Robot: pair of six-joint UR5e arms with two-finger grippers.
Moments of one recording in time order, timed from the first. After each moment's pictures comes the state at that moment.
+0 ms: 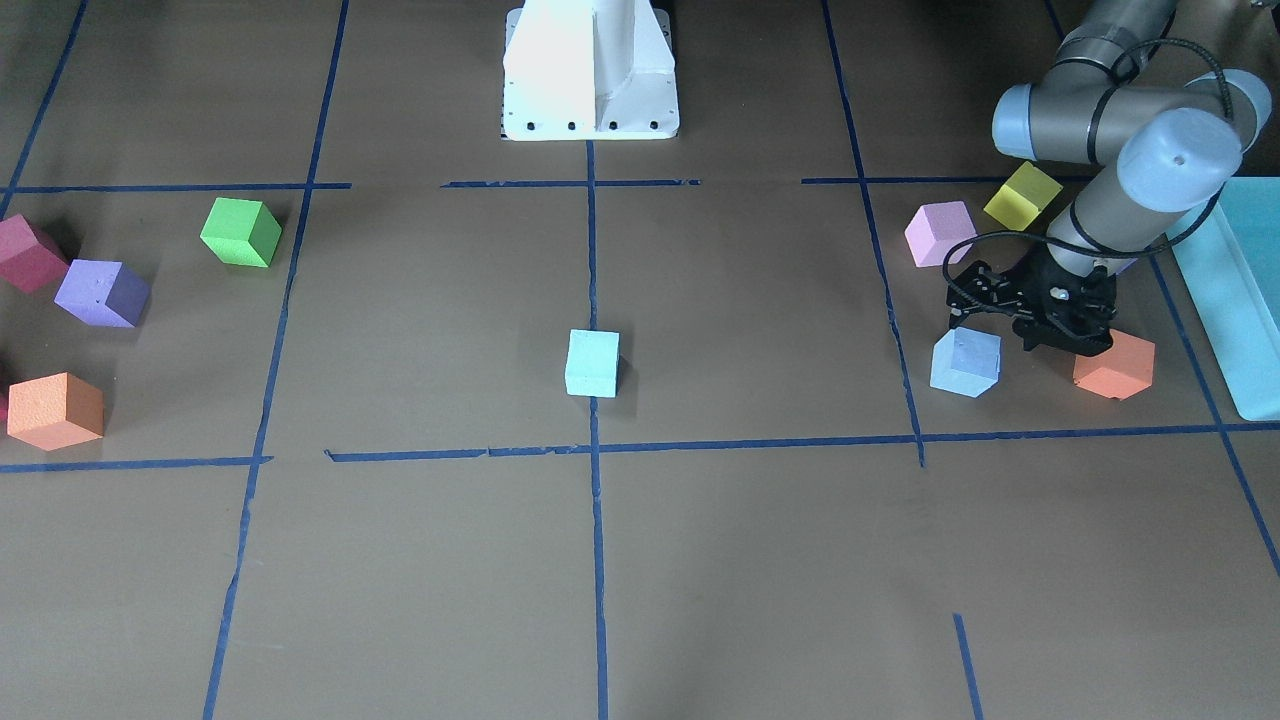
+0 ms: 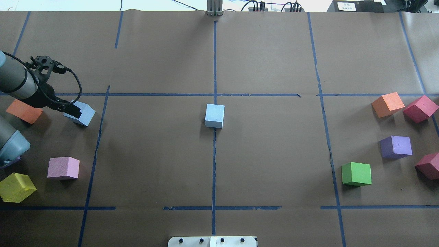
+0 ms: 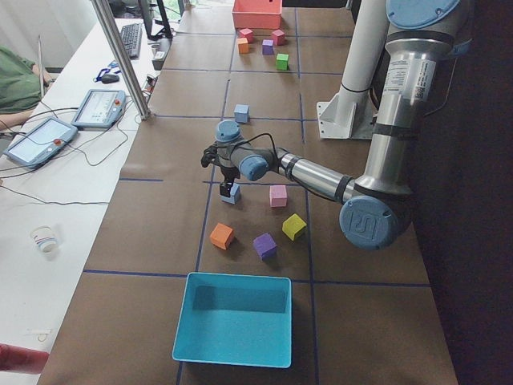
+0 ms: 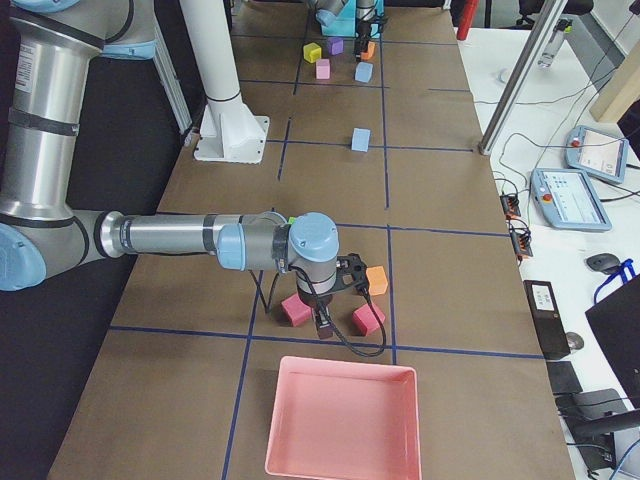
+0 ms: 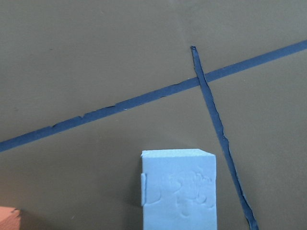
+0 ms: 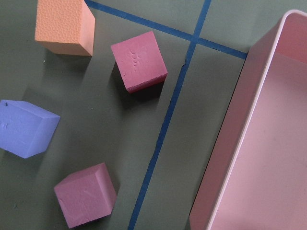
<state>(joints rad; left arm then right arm) -0.92 -1.73 -1.68 -1.93 -2.17 -0.53 1.57 -1.83 1.88 -1.60 2.32 -0.30</state>
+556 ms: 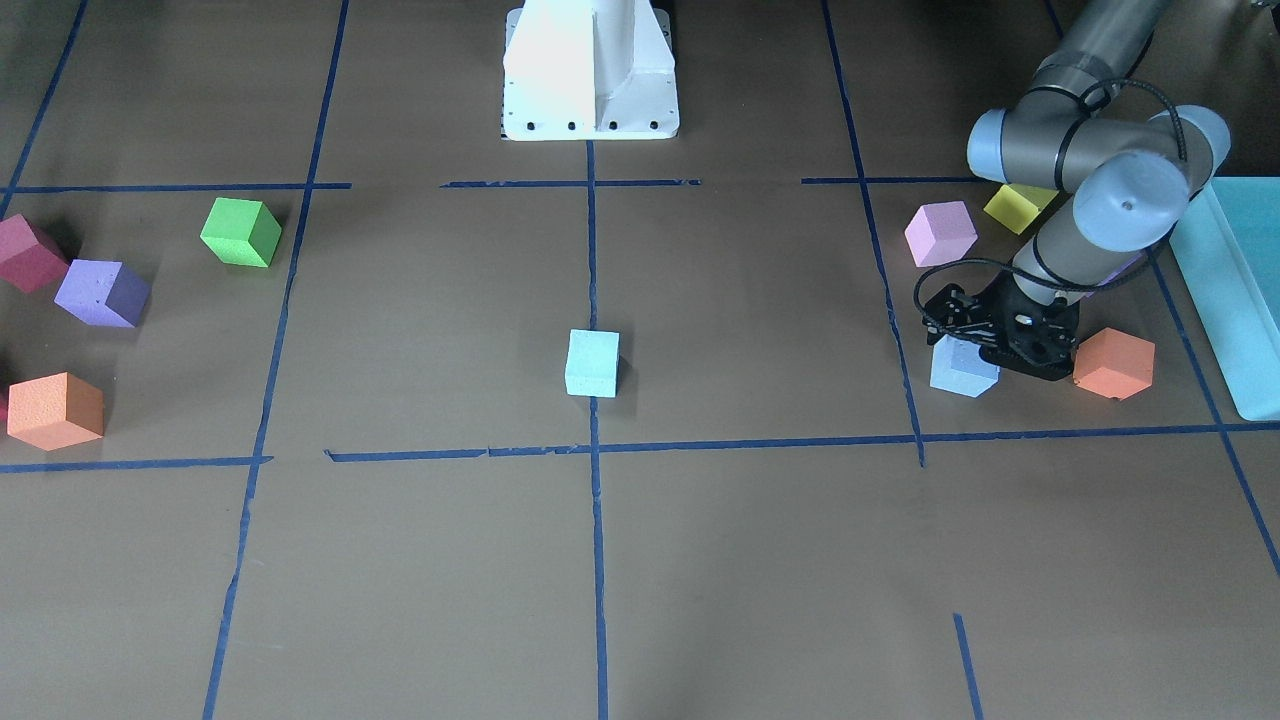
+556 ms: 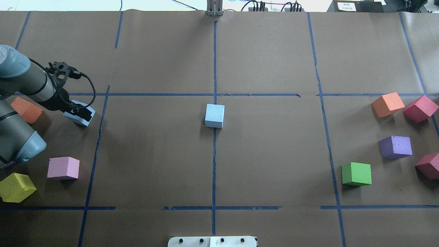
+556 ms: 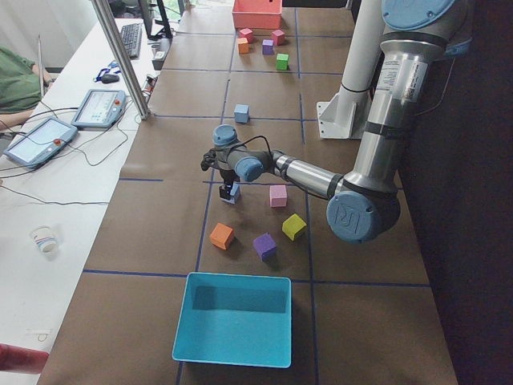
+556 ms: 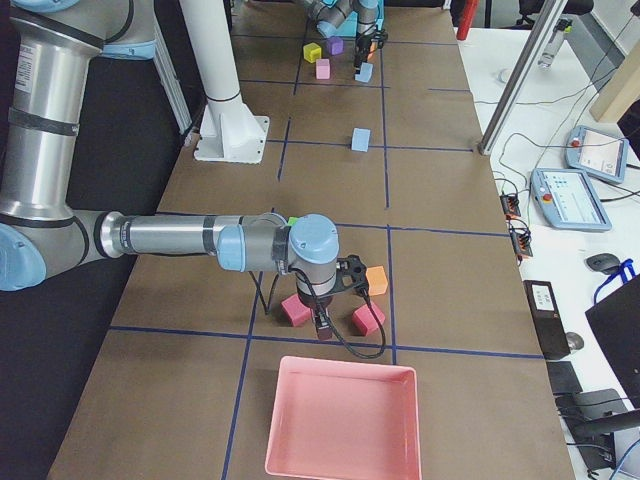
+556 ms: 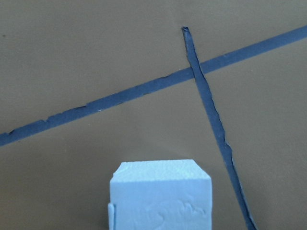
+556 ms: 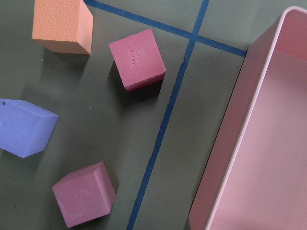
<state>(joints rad) -0.88 -1.79 -1.58 -1.93 -2.16 -0.53 1.57 -1.83 1.88 -1.60 2.32 -0.30</state>
